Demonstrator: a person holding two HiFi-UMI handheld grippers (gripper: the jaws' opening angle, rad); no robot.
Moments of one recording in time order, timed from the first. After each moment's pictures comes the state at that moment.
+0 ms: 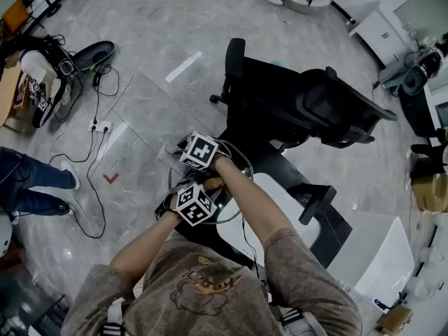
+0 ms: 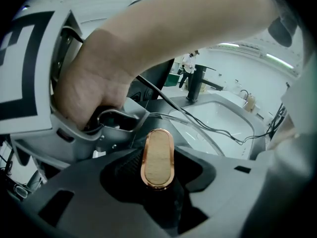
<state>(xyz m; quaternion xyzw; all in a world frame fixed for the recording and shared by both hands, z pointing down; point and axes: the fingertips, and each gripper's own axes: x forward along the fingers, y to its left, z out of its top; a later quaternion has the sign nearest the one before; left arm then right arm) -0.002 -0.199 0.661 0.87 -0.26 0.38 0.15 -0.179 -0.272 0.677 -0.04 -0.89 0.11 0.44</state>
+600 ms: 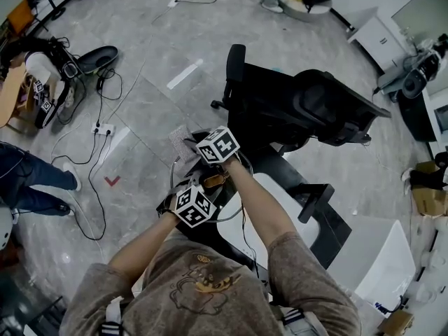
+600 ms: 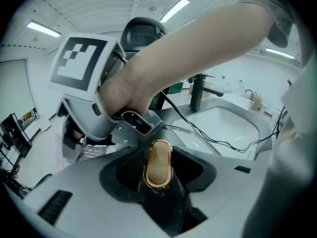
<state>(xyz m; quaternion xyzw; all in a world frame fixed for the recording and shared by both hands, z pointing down) -0.002 -0.201 0.635 0.88 -0.30 0.35 0.10 -0.147 -0.318 0.640 0.10 -0.92 0.22 0.32</state>
